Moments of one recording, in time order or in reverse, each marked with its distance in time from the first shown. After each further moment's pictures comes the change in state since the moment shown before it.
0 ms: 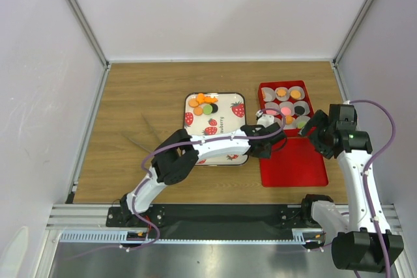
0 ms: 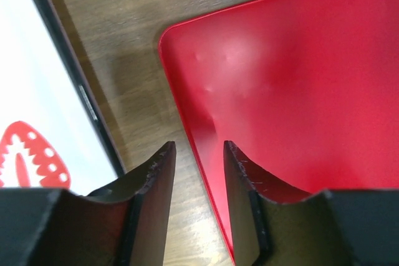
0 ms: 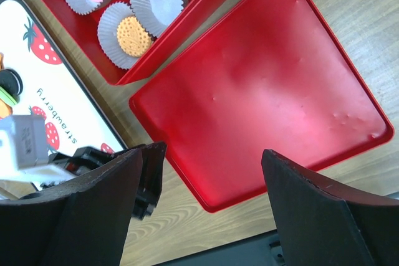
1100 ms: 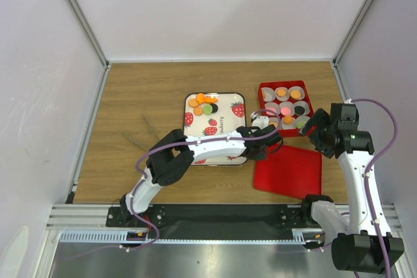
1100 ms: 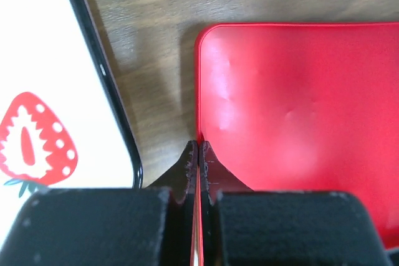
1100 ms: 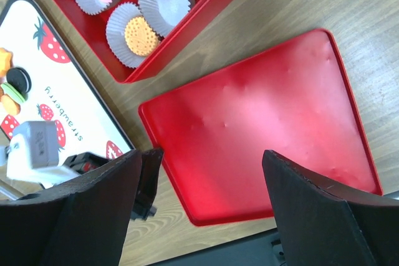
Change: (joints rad) left arm -0.002 -0.034 -0.073 0.010 0.010 -0.072; right arm 0.001 -0.010 0.023 -0.020 -0.008 0.000
